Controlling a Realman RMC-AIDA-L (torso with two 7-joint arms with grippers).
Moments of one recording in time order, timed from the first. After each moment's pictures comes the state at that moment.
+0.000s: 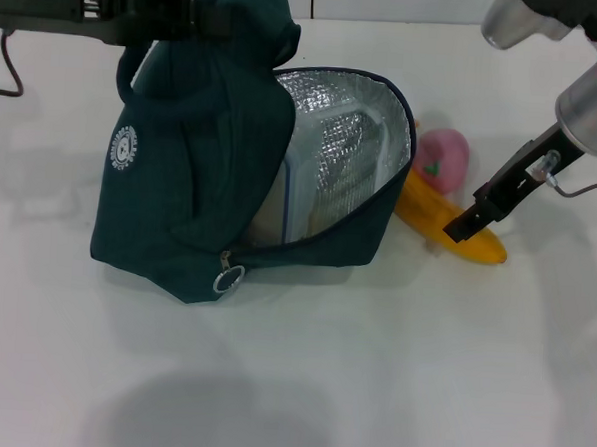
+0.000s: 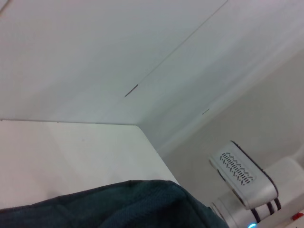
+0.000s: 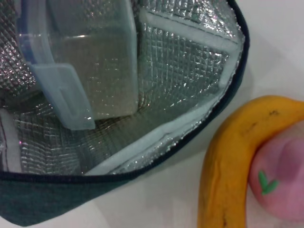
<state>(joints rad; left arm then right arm) -0.68 -1.97 0.64 0.98 1.94 1.82 -2.44 0.97 2.02 -1.24 -0.85 -2.55 -1.47 2.38</state>
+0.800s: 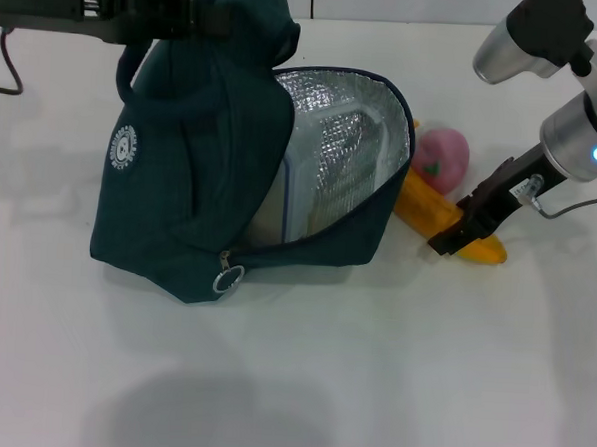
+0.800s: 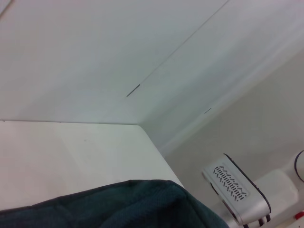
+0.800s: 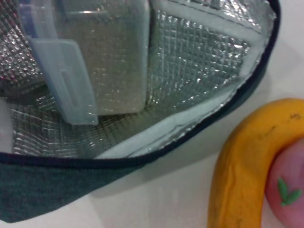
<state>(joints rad) -0.69 -1.96 0.64 0.98 1.95 1.81 -2.44 0.93 2.02 -1.29 -0.77 -2.46 -1.34 2.27</state>
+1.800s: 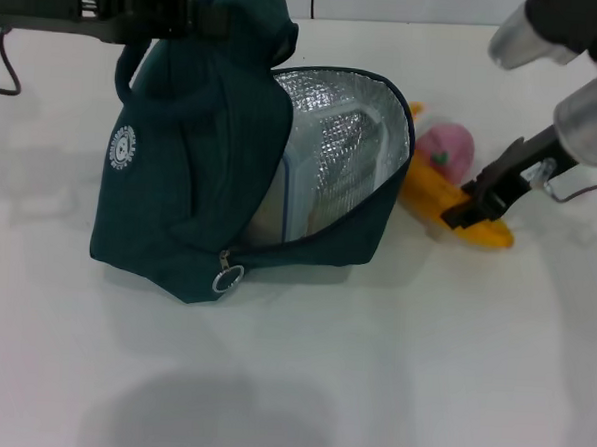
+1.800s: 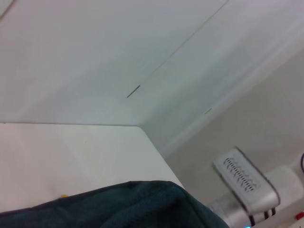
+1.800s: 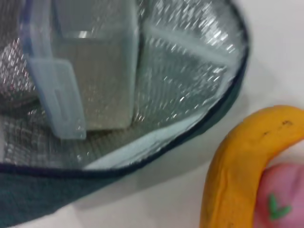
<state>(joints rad) -0.68 -1.96 0.64 0.98 1.95 1.81 -2.43 0.90 2.01 -1.29 -0.85 -2.46 -1.34 2.25</state>
